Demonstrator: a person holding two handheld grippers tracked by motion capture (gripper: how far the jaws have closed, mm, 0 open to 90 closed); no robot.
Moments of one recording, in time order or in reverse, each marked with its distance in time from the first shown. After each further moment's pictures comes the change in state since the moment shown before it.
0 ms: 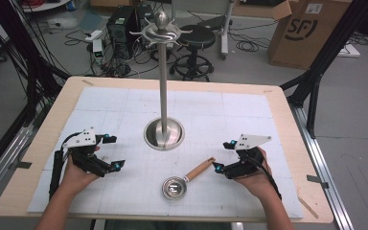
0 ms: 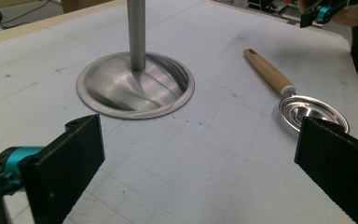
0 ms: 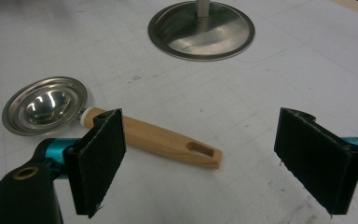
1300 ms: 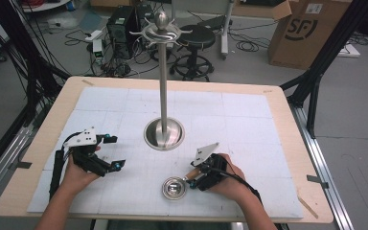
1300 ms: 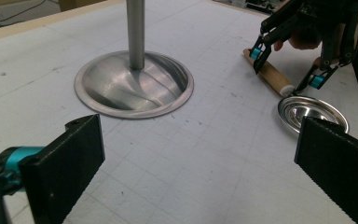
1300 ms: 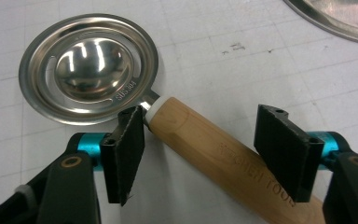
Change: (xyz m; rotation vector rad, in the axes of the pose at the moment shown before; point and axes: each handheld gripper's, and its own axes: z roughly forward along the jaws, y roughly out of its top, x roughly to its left) left arm 0.003 -0.001 0.003 0.004 -0.008 -0.004; right arm 0.046 0.015 0.081 0.295 0.196 -0.204
